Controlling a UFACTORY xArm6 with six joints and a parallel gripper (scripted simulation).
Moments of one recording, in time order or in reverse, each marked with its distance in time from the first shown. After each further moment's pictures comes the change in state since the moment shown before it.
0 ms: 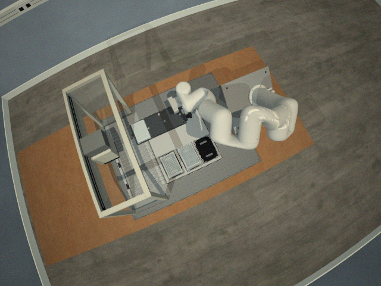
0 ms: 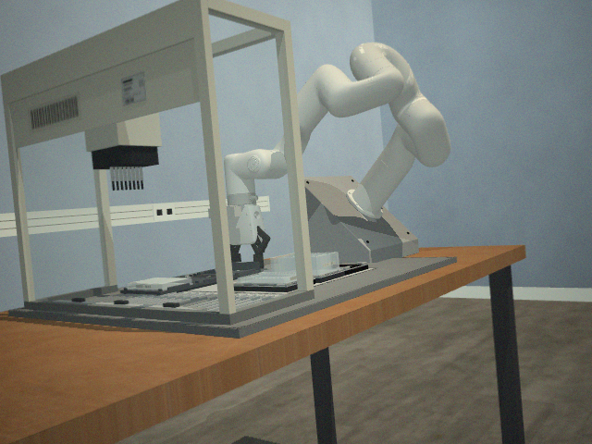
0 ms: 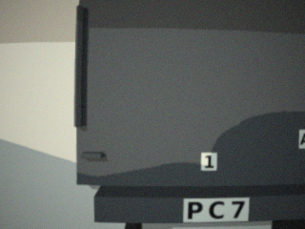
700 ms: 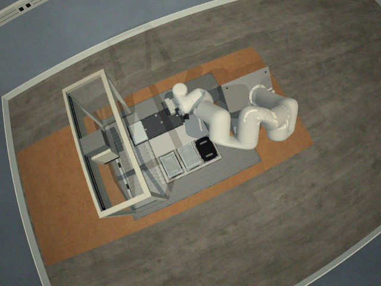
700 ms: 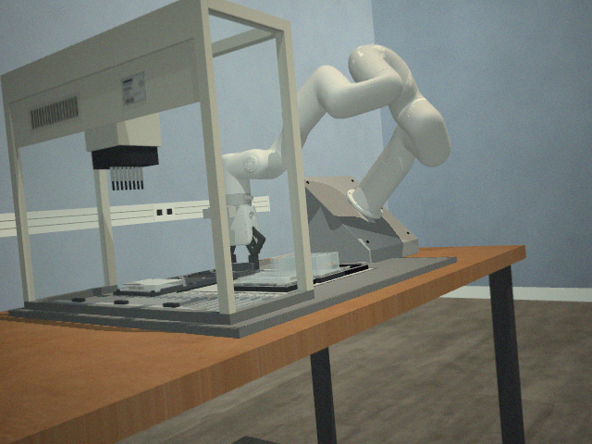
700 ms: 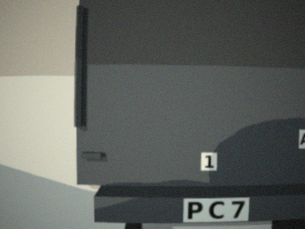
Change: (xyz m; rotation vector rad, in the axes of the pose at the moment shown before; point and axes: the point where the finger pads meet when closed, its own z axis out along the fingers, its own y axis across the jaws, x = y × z) arm 0.019 0.000 0.000 0.000 0.000 0.000
